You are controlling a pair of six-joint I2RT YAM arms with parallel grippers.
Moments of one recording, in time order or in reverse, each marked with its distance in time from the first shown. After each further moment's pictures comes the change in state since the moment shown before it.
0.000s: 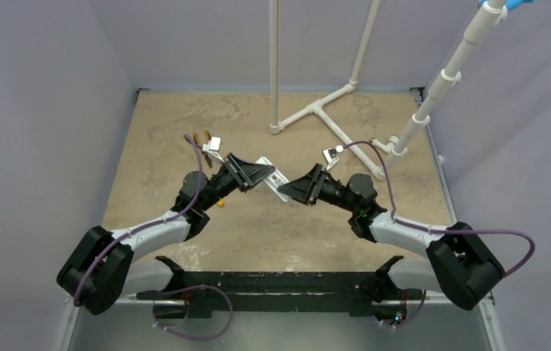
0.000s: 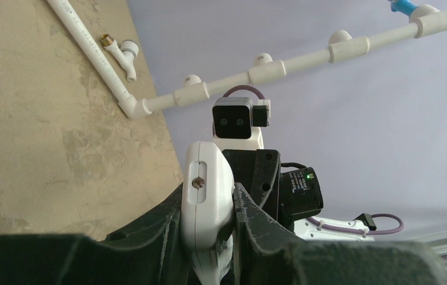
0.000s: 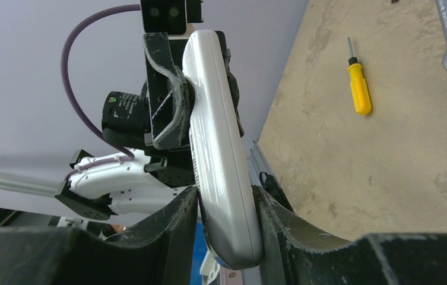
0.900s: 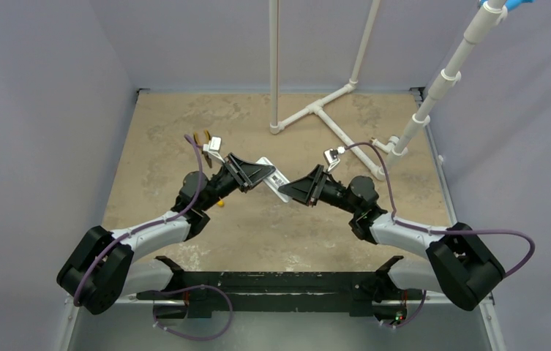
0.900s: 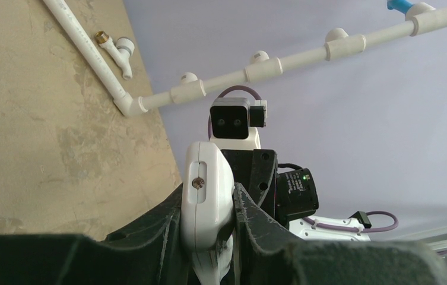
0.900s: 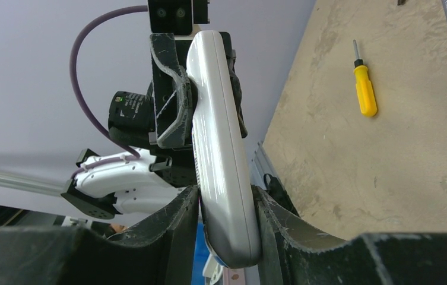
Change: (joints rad) left arm 0.000 0.001 0.000 0.008 0.007 -0.009; right arm 0.000 0.004 -0.017 0.045 0.009 0.016
